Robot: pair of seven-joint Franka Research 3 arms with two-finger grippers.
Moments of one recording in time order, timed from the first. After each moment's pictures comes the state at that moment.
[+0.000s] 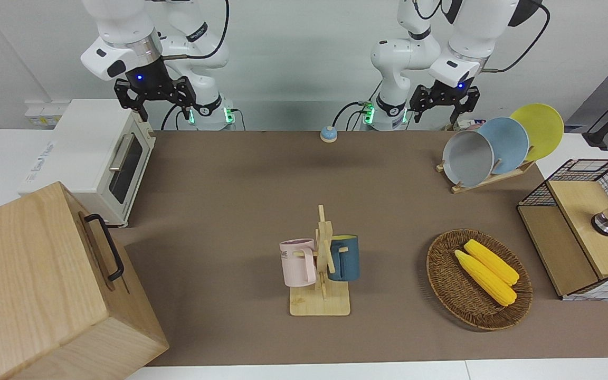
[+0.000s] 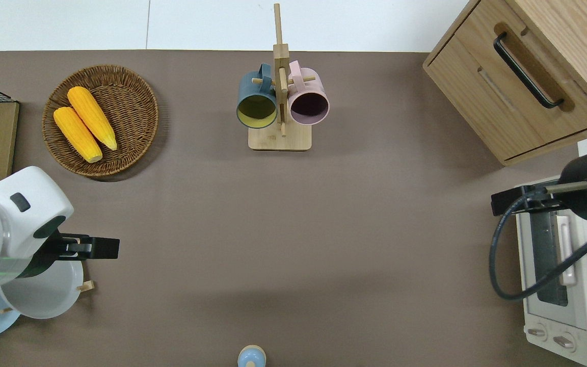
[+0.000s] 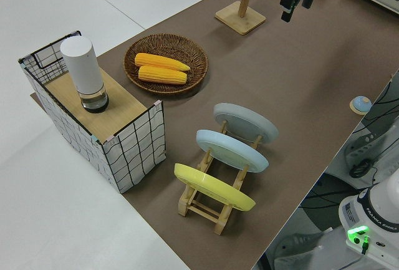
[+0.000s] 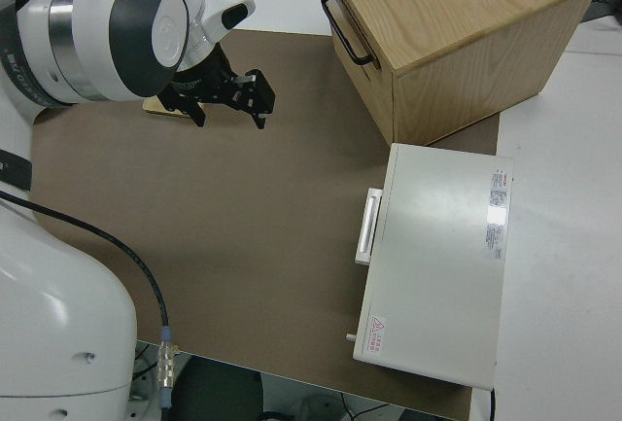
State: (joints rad) left arm -0.01 -0.24 -0.14 -1.88 -0.03 1.60 -0.05; right arm -0.08 -0.02 0.19 -1.50 0.00 1.41 0.06
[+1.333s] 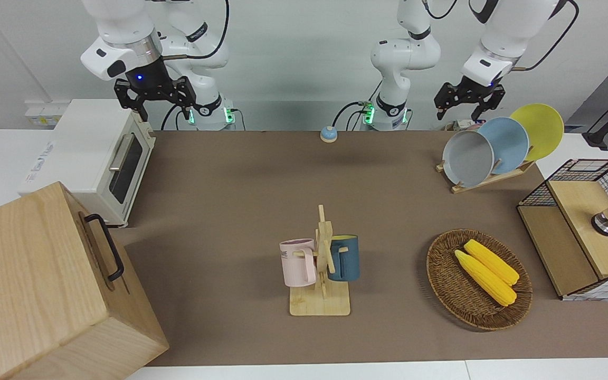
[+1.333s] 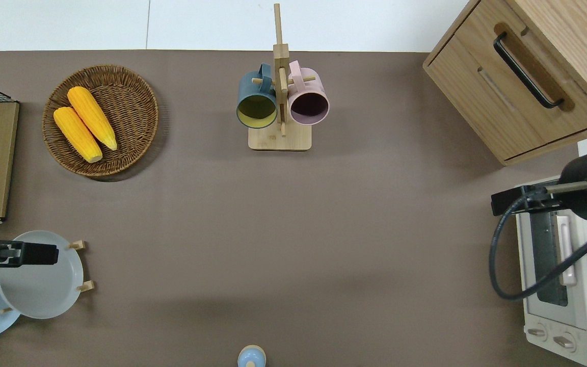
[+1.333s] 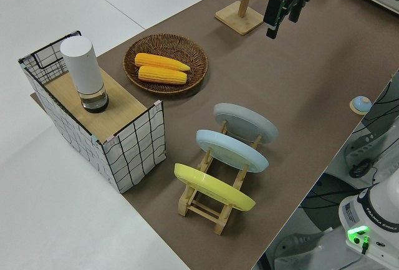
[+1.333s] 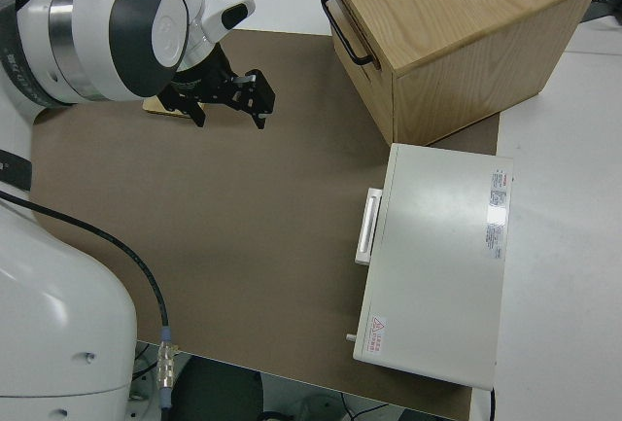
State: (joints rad) left arm -0.01 -0.26 0.02 -1.88 0.01 1.56 0.06; right arm -0.08 -0.02 0.19 -1.50 0.00 1.41 0.06
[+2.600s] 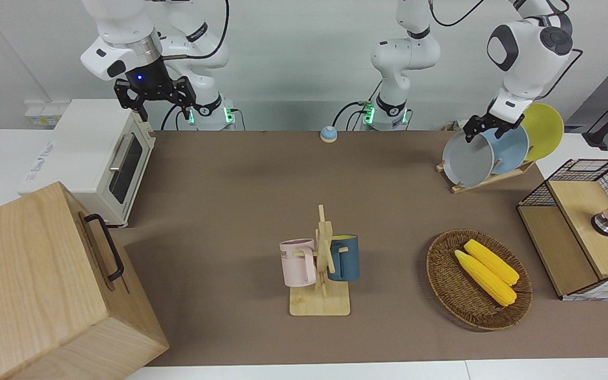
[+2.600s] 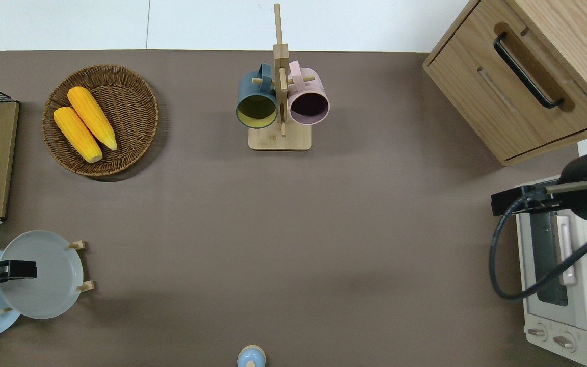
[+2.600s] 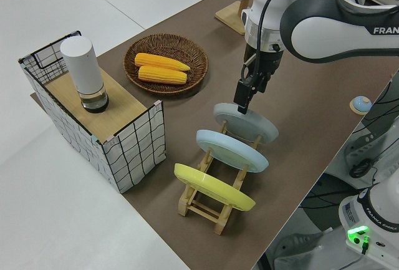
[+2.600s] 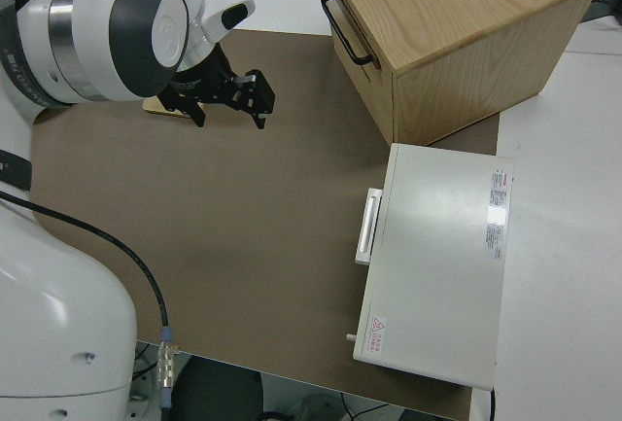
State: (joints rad) left arm 0.04 -0.29 0.19 -2.24 0.14 1.86 0.10; right arm -0.08 -0.02 0.19 -1.50 0.00 1.41 0.06
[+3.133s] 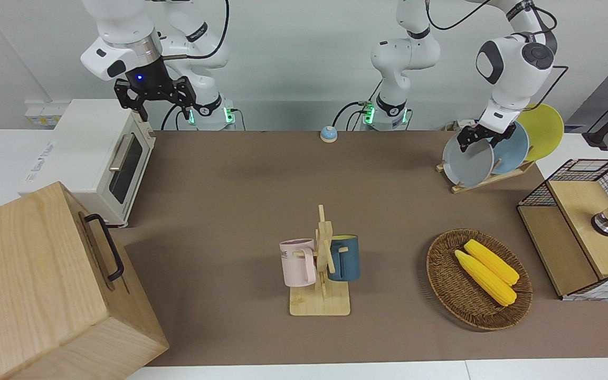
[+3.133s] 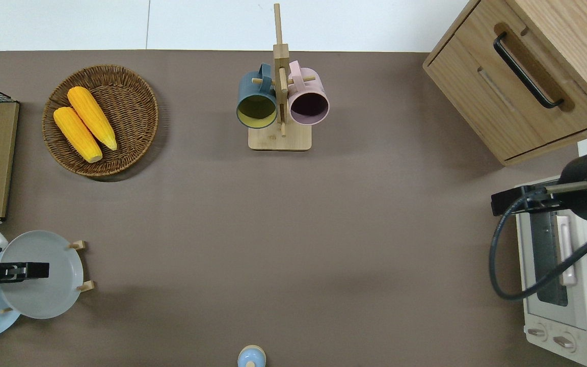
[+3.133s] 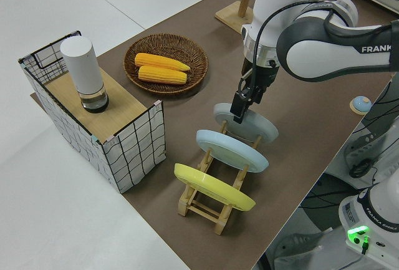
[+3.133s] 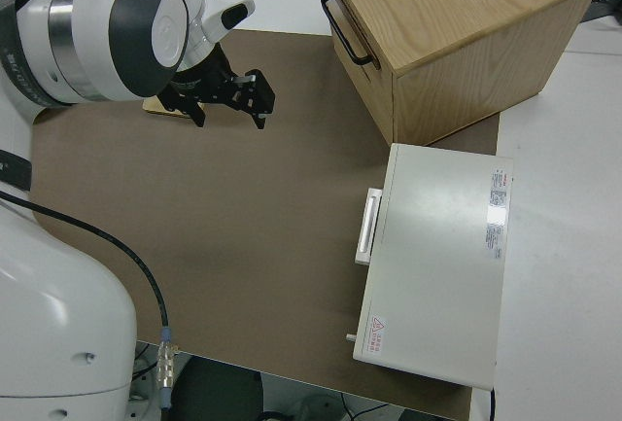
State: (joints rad) left arm 0.04 -0.28 0.19 -2.34 0.18 1.99 0.10; right arm -0.08 -0.02 0.19 -1.50 0.00 1.41 0.06
